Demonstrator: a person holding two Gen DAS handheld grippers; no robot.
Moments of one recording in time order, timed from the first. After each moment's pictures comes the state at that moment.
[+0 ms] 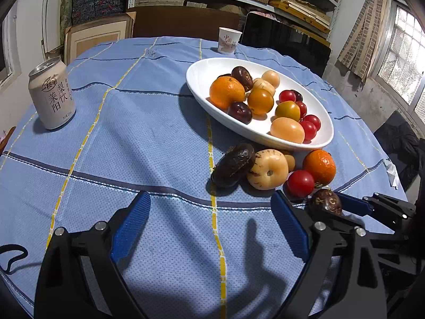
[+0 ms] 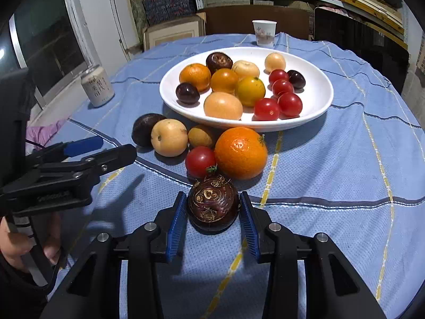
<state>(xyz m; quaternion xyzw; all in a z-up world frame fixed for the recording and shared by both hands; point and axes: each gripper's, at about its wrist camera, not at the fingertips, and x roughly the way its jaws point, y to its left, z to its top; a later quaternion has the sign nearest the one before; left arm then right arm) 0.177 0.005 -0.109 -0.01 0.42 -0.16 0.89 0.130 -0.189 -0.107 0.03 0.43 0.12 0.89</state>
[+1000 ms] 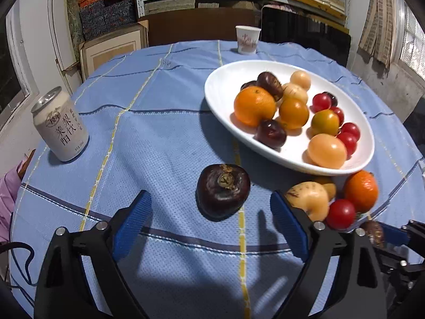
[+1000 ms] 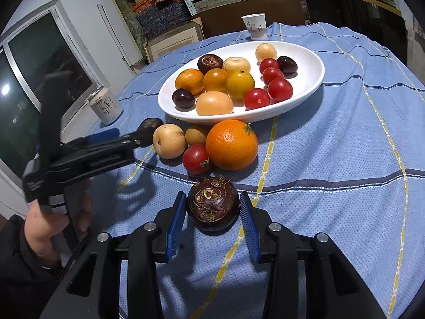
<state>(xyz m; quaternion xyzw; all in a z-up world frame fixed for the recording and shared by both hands) 0.220 -0.016 -0.110 0.06 0.42 -0.08 0.90 0.124 -0.215 -0.114 0.12 0.43 0.14 0.88</state>
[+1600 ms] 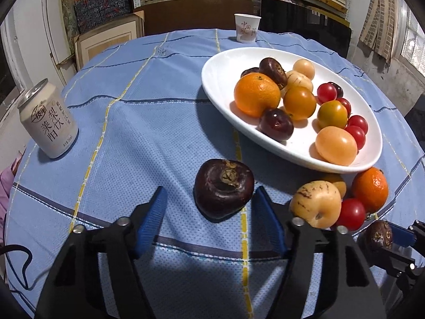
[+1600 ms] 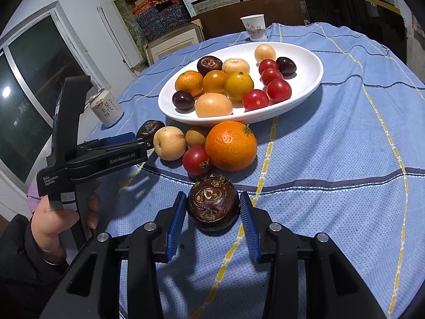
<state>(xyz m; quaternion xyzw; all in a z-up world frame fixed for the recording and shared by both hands) 0.233 -0.019 -0.121 0.06 0.44 -0.09 0.89 0.124 -0.217 -0.113 0.12 0.43 0.14 0.88</state>
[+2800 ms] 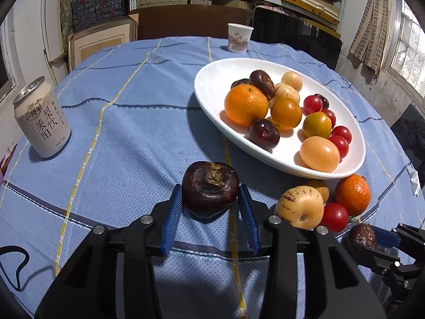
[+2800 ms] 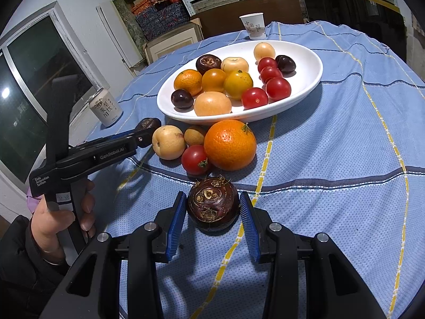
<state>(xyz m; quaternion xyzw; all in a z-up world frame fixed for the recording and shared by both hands) 0.226 -0.008 -0.113 0.02 0.42 -0.13 0.90 0.124 -0.217 -0.114 0.12 0.43 0.14 0.88</state>
